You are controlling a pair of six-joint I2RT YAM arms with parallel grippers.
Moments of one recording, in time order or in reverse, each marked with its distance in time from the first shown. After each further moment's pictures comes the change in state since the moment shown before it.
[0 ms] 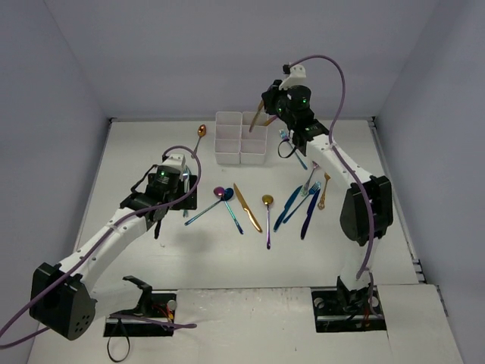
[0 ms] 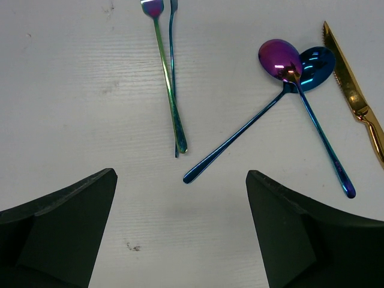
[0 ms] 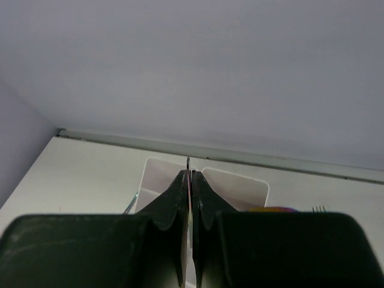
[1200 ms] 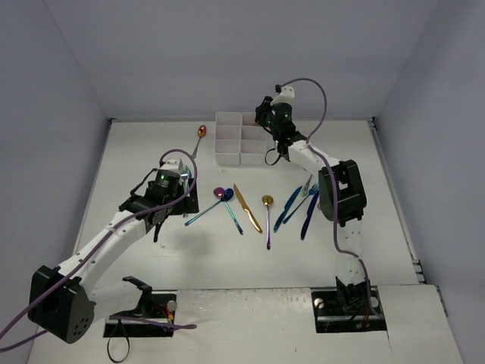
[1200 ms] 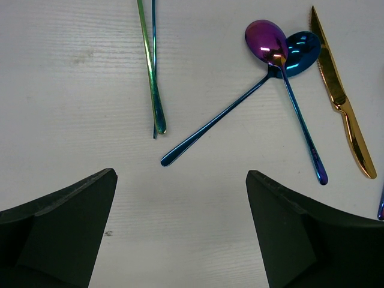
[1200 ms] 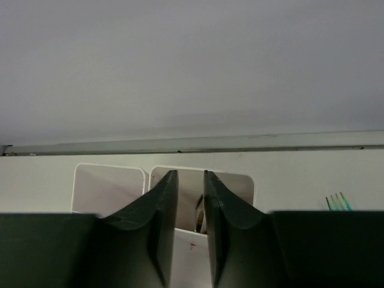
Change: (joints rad) left arm 0.000 -0.017 -0.028 -0.028 0.059 -0.127; right arm -0.008 0.332 0.065 0.211 0.136 0.086
